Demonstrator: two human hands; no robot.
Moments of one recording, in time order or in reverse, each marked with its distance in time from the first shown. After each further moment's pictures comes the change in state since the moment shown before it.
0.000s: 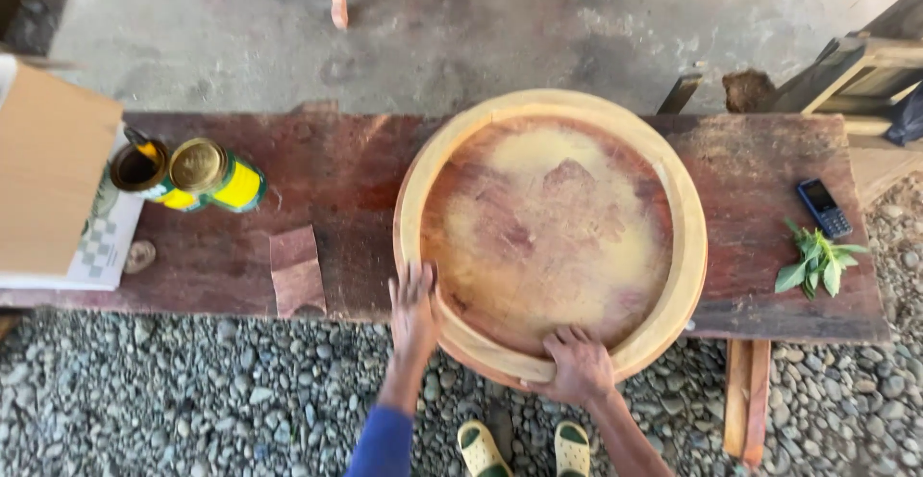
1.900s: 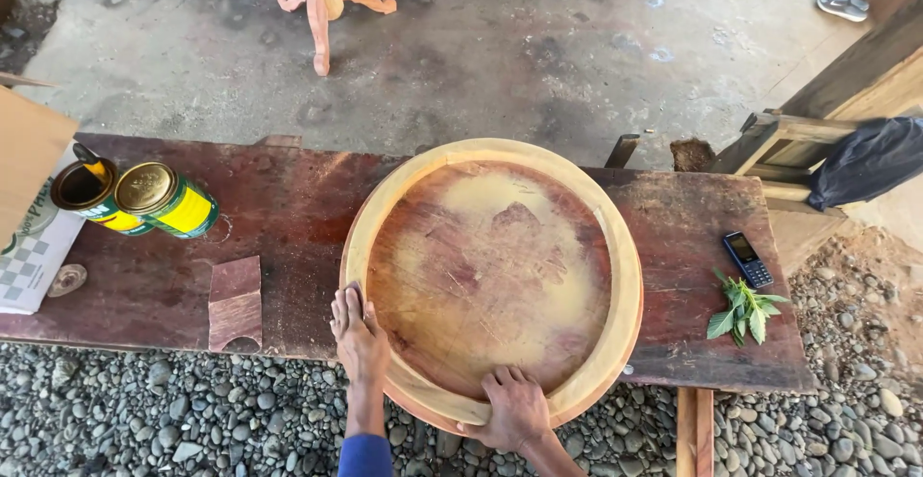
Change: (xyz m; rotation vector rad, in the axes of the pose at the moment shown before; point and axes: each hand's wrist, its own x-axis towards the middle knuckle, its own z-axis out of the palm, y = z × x) left_hand 0.022 0.063 -0.023 -0.195 0.196 -0.450; right_hand -0.004 0.009 0.002 0.062 -0.120 -0.011
